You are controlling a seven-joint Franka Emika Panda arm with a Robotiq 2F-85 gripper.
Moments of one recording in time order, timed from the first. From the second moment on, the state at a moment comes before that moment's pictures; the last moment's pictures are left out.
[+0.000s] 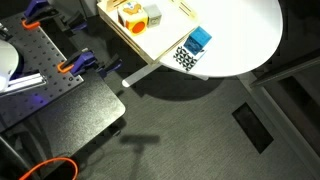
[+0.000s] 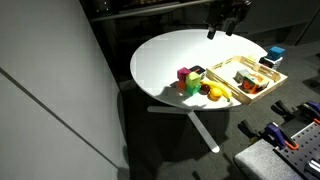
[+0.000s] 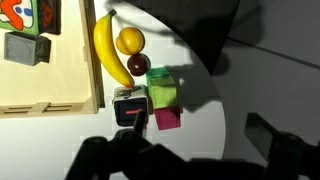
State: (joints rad) arm 0.18 -0.22 0.13 -2.35 0.20 2.25 0.14
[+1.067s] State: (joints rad) arm 0.16 -0.03 0.13 -2.25 0.04 2.22 0.13
